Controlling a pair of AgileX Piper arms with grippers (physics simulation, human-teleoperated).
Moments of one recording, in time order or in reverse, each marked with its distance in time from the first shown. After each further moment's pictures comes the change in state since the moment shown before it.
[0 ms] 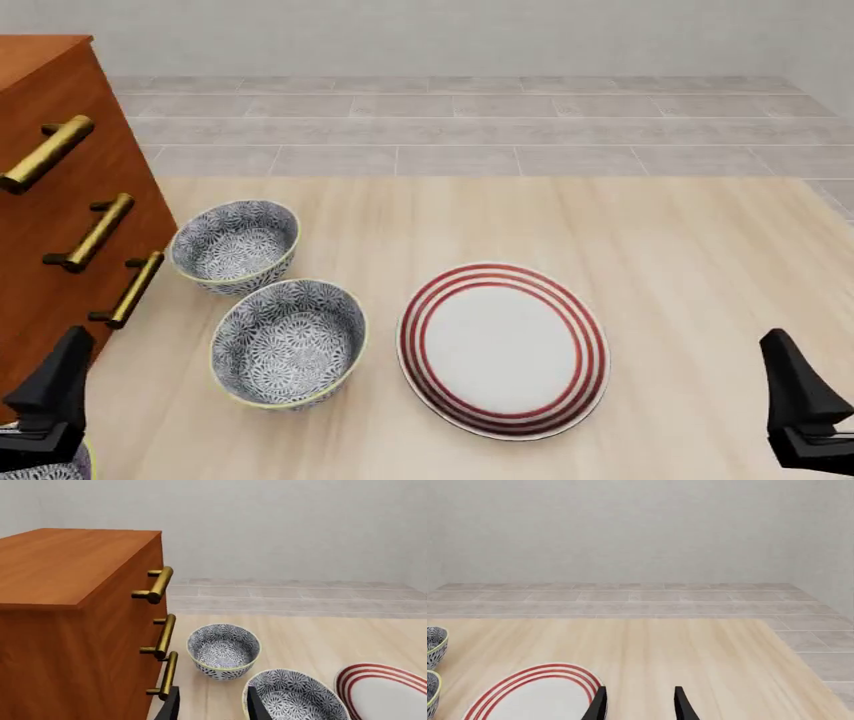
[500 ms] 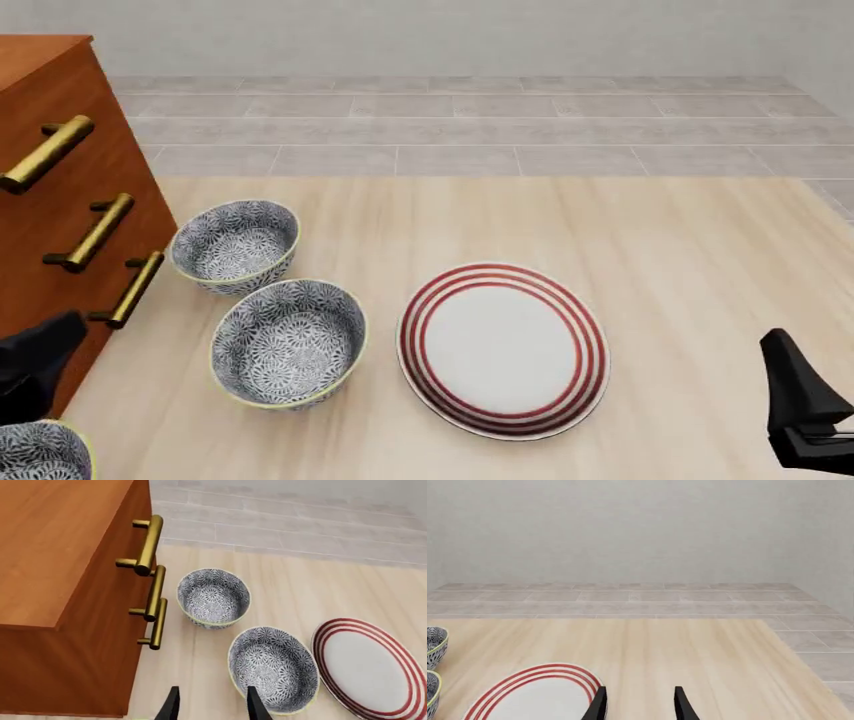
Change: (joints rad) left arm -0.040 0.243 -0.402 0.566 -0.104; right arm 0.000 0.000 -0.002 0.002 0.000
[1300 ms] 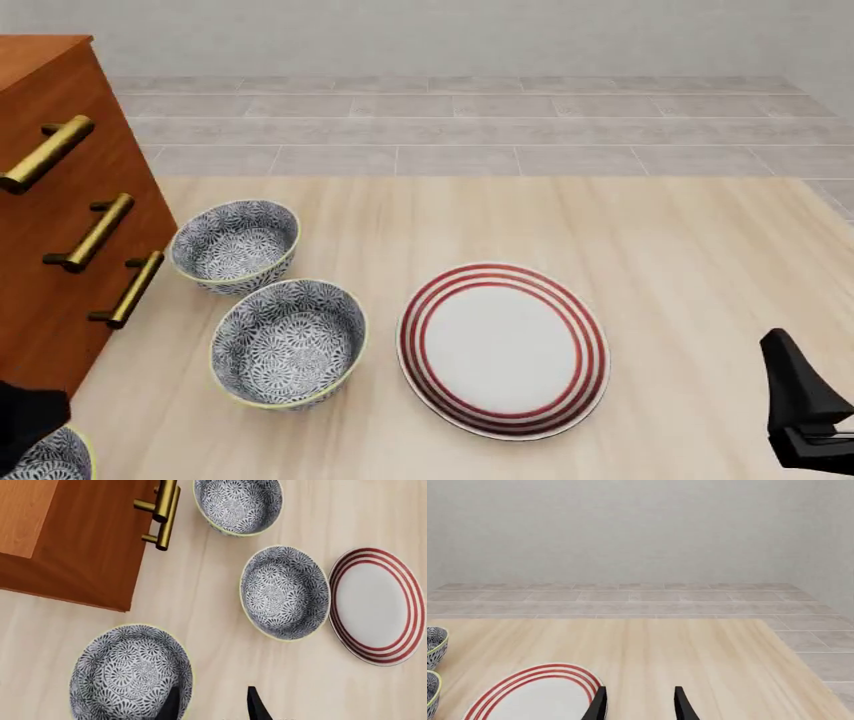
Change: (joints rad) left arm -0.022 0.140 -0.233 0.596 -0.181; right arm 0.000 0.000 0.000 0.000 0.000
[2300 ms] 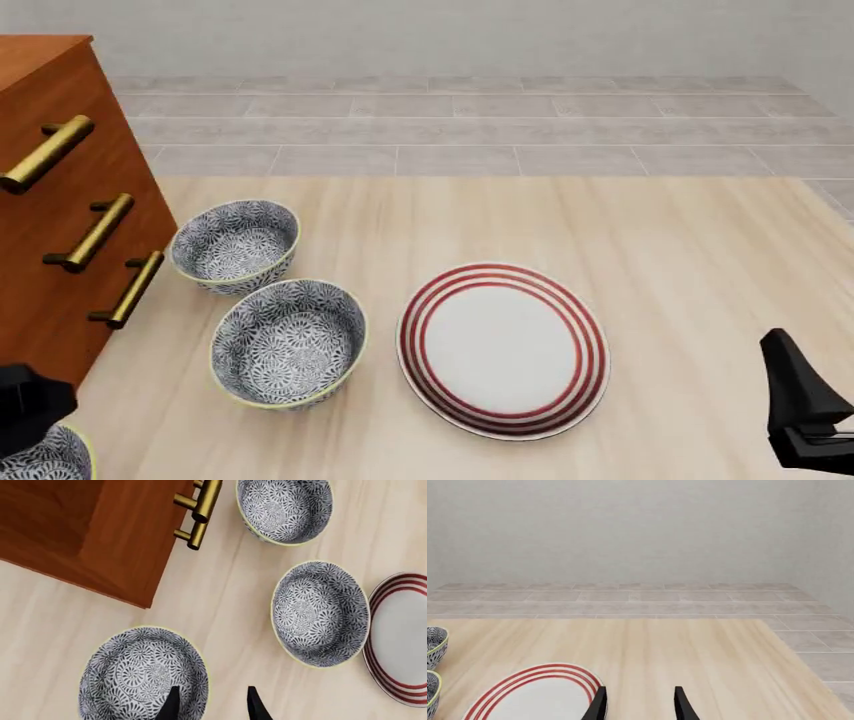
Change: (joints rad) left arm 0.162 0.092 0.082 -0.108 0.026; right arm 0.000 0.000 0.000 0.000 0.000
